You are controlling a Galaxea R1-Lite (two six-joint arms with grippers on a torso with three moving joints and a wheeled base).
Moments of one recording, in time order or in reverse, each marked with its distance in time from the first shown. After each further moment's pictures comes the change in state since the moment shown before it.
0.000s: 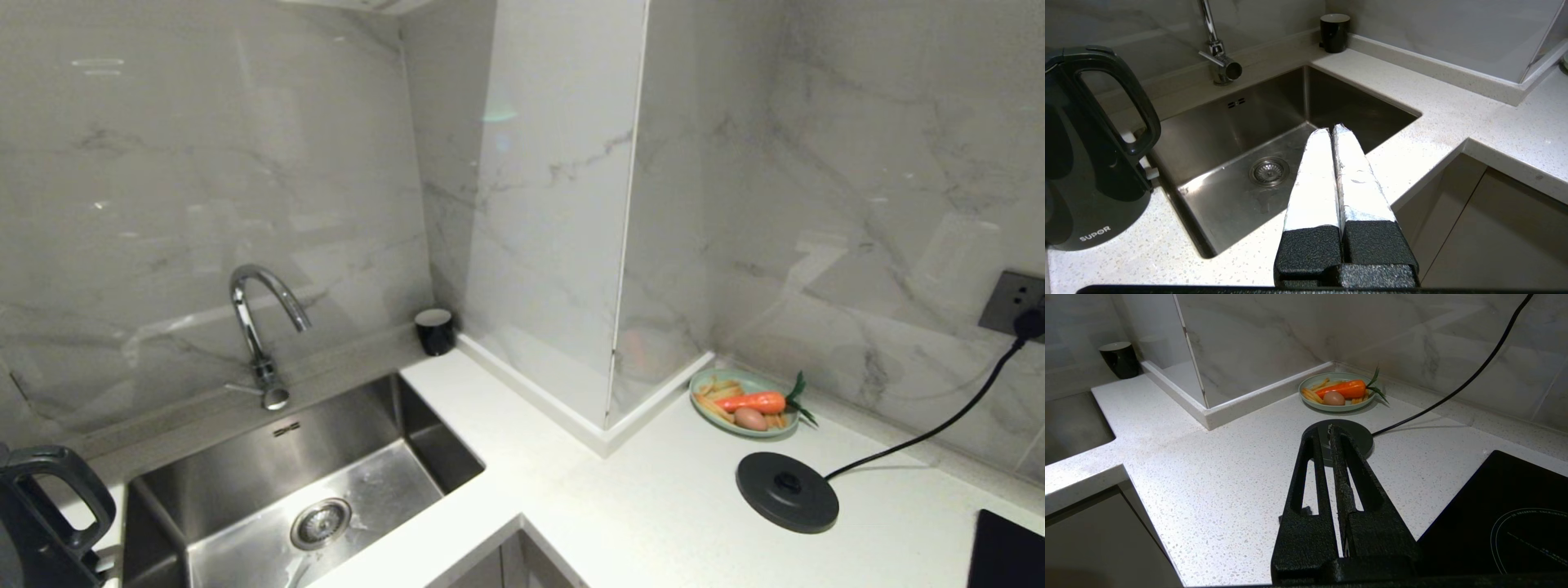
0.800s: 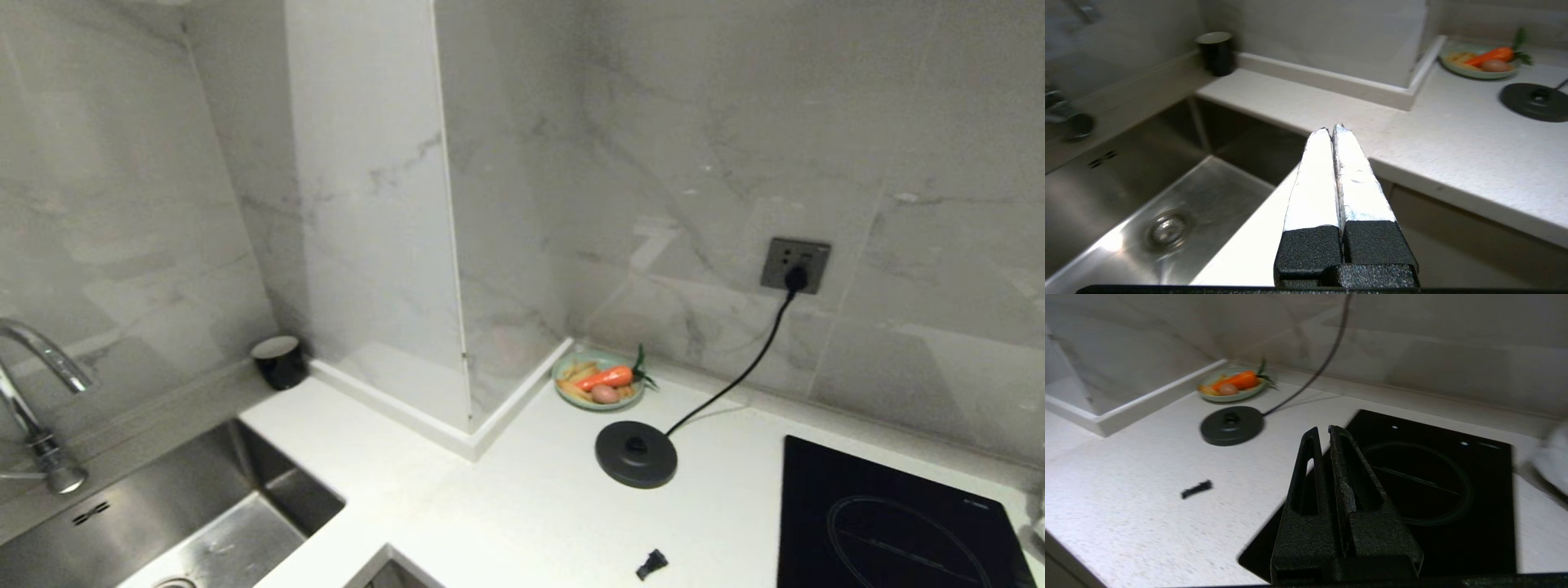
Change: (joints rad) left arm 0.000 0.000 0.000 0.001 0.000 0.000; right arm 0.000 0.000 0.000 0.000 0.001 0.001
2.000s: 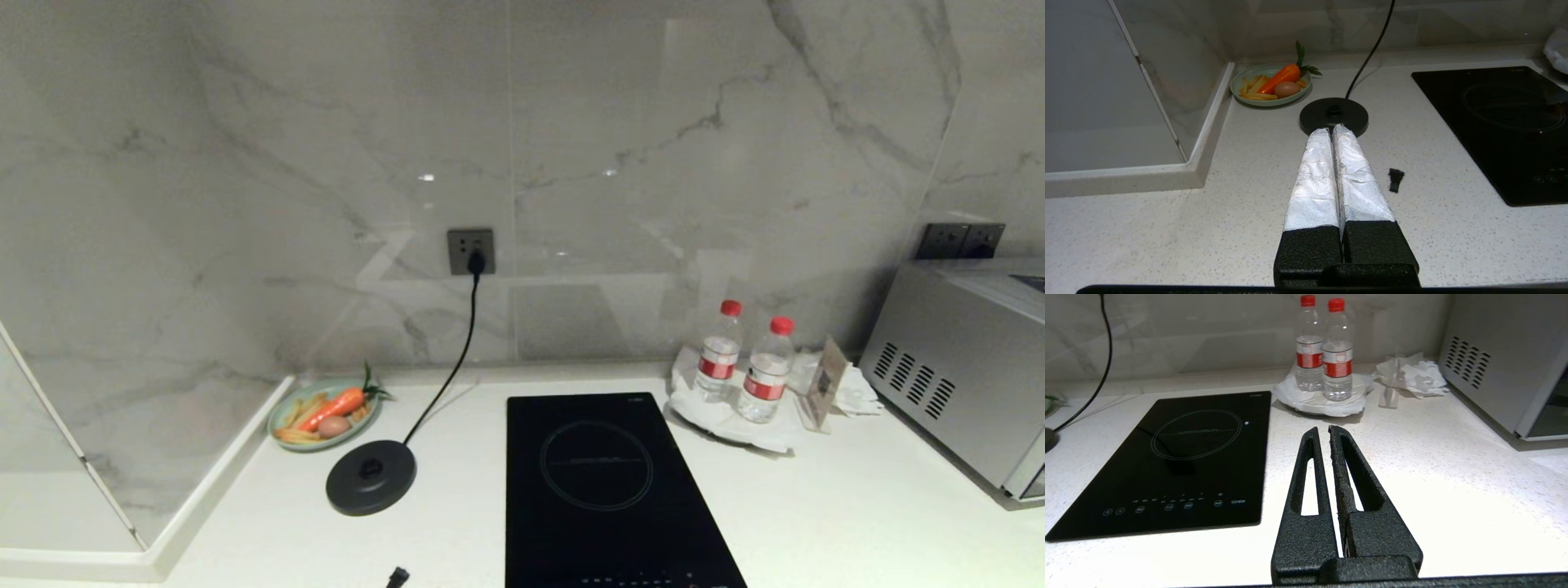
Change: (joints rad) left arm -0.001 0.000 0.000 -0.001 0.000 -0.001; right arm 0.000 0.000 0.000 0.000 0.000 -0.001
